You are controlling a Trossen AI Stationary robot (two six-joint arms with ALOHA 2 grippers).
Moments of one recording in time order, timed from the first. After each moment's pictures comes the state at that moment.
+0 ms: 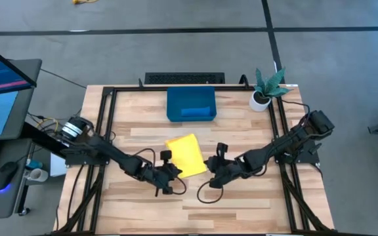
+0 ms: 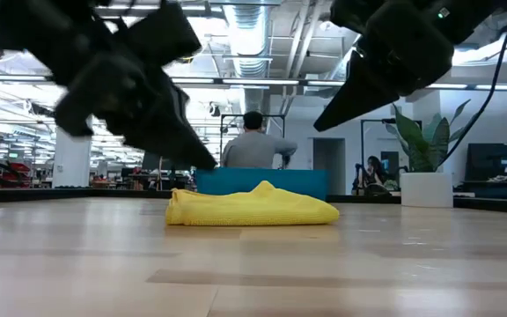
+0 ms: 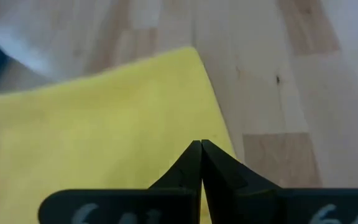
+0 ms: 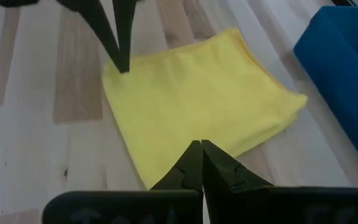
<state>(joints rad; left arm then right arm) -0.44 1.75 0.79 0.21 -0.52 -0.20 0.45 1.64 0.92 -0.16 0.58 0.31</state>
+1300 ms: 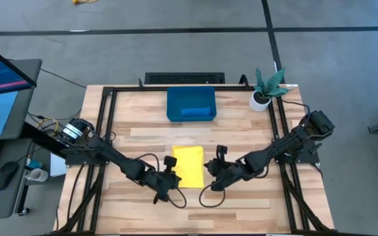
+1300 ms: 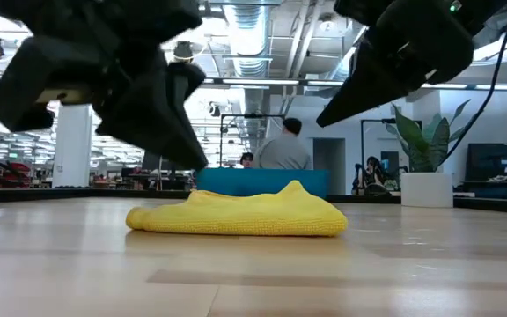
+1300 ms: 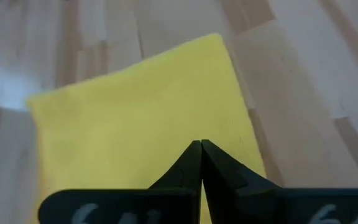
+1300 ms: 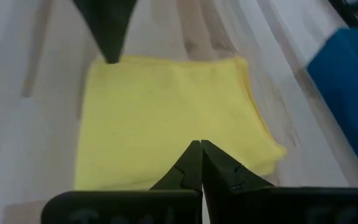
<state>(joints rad) -0.49 1.76 0.93 -0.04 -0.45 -0.01 0.49 1.64 0.92 -0.14 0.58 0.25</state>
